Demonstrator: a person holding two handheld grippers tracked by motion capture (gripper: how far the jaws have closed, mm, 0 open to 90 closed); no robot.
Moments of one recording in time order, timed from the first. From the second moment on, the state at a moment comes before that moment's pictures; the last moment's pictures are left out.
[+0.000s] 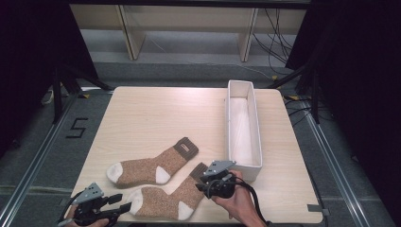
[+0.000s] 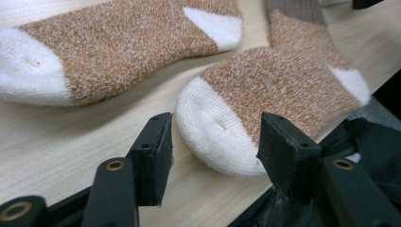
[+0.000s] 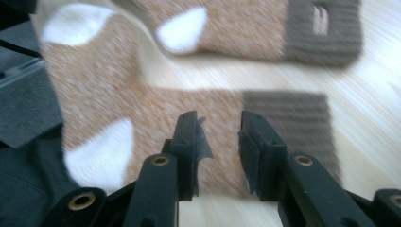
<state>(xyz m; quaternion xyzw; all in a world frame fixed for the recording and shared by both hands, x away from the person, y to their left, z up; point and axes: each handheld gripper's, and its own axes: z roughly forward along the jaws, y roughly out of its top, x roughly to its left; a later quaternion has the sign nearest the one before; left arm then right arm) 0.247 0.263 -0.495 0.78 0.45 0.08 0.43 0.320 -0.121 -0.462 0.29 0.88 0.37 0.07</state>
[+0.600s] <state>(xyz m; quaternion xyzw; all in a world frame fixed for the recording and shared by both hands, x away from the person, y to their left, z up) 0.262 0.254 -0.509 0.82 0.44 0.05 0.37 0.328 -0.142 -0.478 0.31 0.89 0.33 0.09</state>
